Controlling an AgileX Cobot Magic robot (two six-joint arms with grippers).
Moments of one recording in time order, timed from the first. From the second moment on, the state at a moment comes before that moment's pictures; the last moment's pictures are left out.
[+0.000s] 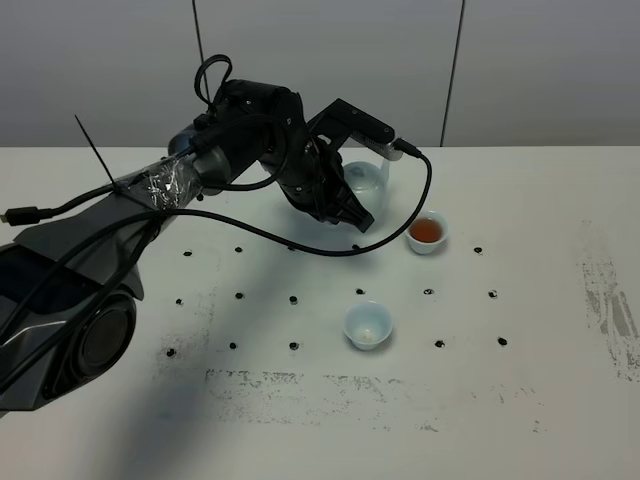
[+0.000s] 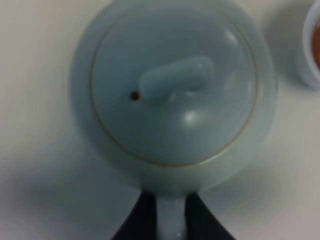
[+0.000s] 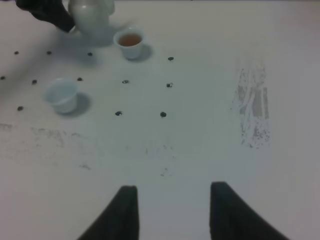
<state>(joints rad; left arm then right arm) -0.48 2.54 -2.31 -0.18 0.88 0.37 -0.01 -0.01 -0.52 0.18 1.12 -0.08</state>
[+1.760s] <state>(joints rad) -0.50 2.01 -1.51 -0.07 0.73 1.39 -0.01 -0.01 -0.52 0.18 1.12 -0.08</state>
